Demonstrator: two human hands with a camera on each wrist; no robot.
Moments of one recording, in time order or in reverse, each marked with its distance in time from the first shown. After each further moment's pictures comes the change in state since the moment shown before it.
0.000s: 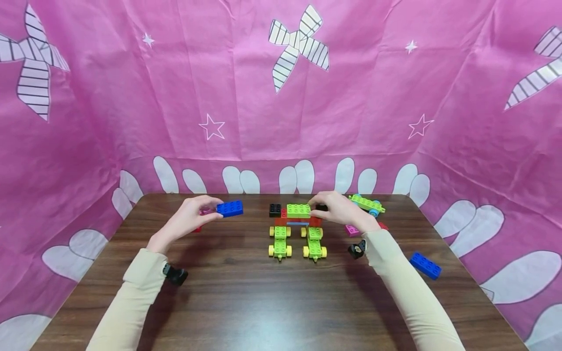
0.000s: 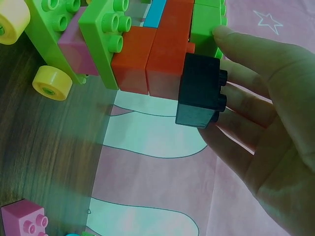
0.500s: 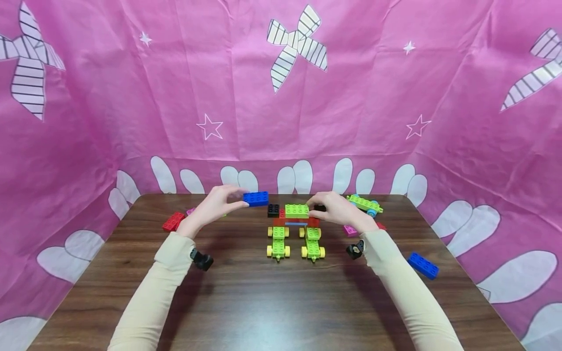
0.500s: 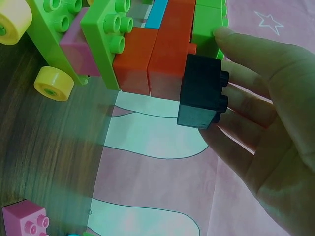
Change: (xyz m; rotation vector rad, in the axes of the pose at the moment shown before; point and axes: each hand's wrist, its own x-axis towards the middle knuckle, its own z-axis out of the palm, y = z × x) left_hand 0.055 0.030 0.029 -0.049 -0.043 0.089; right_hand 0.000 -0.001 0.000 0.004 0.000 -0.001
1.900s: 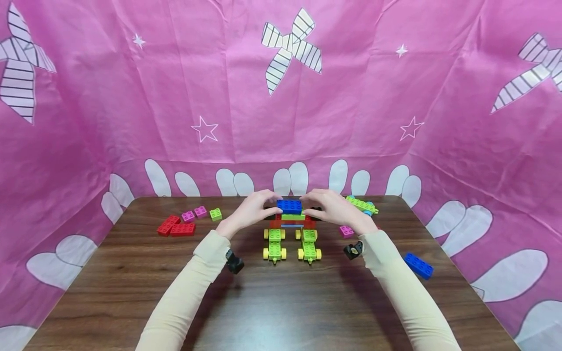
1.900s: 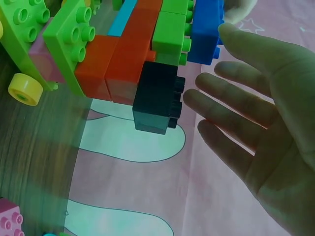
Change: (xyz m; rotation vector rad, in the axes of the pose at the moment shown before) left_hand 0.044 0.034 0.071 0.000 -0.108 0.025; right_hand -0.002 -0.015 -0.016 -0.040 0.101 -0.083
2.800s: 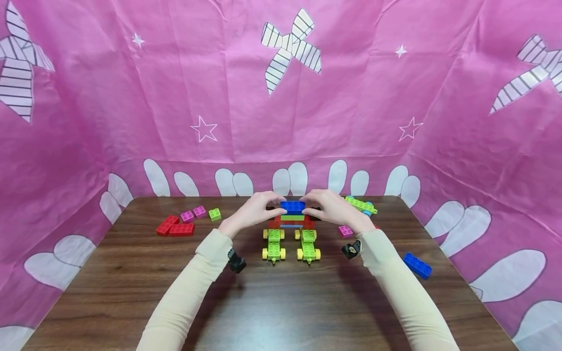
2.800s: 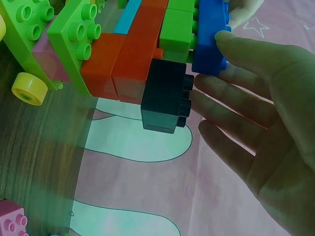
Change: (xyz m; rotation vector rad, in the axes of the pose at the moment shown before) left_hand 0.006 0.002 0.005 -0.058 -0.054 -0.003; right_hand 0.003 0.001 0.001 -0.002 -0.041 0.032
